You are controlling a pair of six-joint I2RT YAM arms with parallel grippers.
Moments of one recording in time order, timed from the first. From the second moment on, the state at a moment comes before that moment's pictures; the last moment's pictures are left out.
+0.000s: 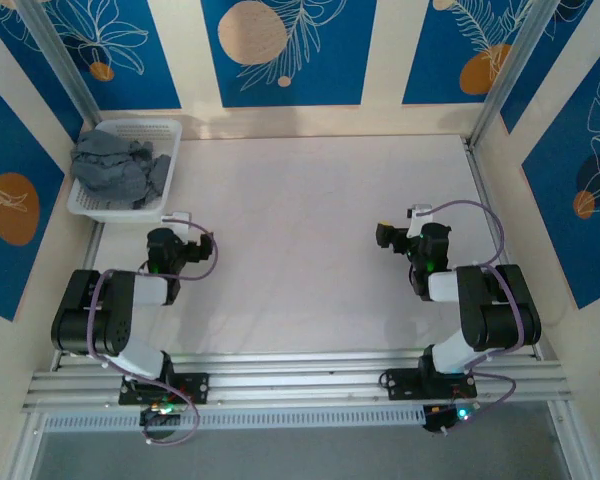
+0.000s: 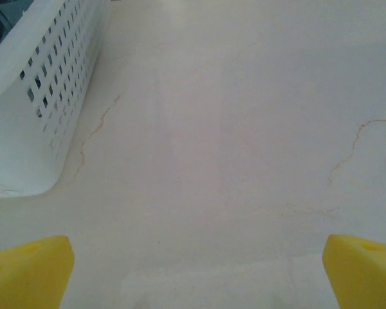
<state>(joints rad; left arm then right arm) -0.05 1.54 0.40 0.71 0.00 0.06 0.02 1.53 0.38 0.76 -0.11 0.10</state>
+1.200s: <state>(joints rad) -0.06 1.22 0.88 0.00 -0.24 -0.17 0.22 1.10 0.91 -0.20 -0.29 0.43</state>
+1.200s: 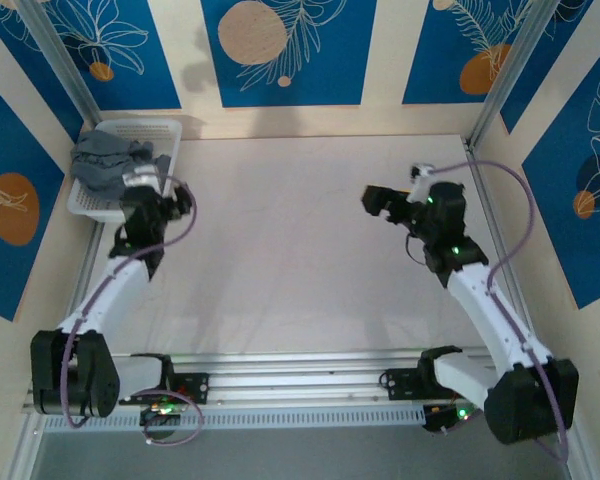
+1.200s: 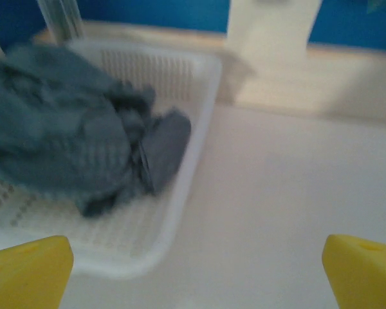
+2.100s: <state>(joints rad) 0.33 2.27 2.14 -0.82 0.14 -0.44 0.41 1.31 1.24 -0.79 -0.40 0.38</state>
